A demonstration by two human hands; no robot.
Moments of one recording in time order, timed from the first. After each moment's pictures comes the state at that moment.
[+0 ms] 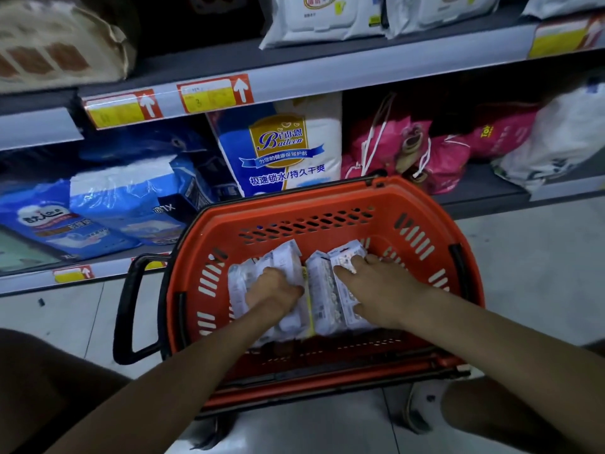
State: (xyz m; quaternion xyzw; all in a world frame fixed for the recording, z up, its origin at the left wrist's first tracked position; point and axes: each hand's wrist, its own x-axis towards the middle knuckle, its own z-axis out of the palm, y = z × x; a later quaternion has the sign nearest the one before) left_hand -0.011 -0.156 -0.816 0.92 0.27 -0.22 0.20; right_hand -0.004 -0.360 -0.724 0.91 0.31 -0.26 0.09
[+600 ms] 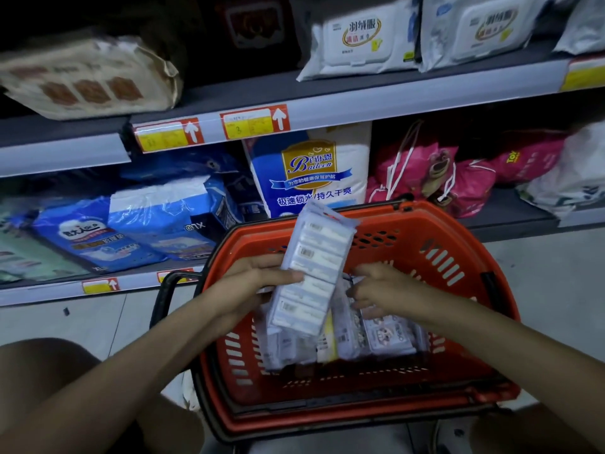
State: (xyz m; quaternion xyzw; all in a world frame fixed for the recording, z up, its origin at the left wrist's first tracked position) left_hand -0.021 -0.080 -0.679 0.68 0.15 -0.27 0.66; right_hand 0.016 -0.325 -0.696 0.79 -0.01 -0.42 -0.44
